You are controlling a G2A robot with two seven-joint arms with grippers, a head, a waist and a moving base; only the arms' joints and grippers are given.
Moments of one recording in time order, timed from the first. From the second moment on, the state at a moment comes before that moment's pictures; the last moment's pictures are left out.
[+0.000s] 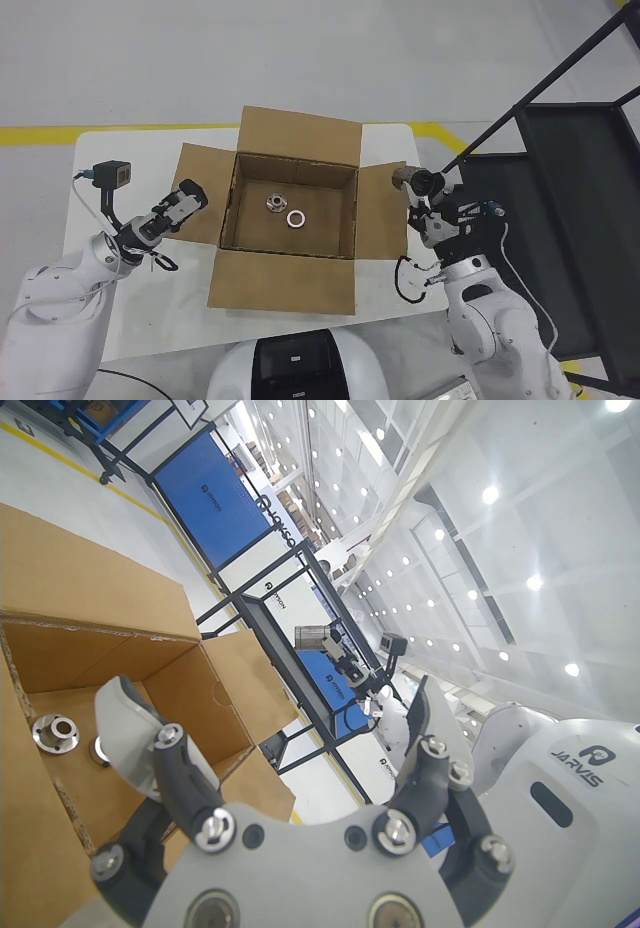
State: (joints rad) left arm 1.41 -1.07 -1.55 -1.75 -0.27 -0.56 -0.85; right arm -1.86 -1.23 1.51 -2.33 -1.26 0.01 0.23
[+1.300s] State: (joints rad) left arm 1.41 -1.07 -1.55 -1.75 -0.27 -0.56 -0.85; right arm -0.82 -1.45 0.73 -1.17 -1.12 -0.17 0.70
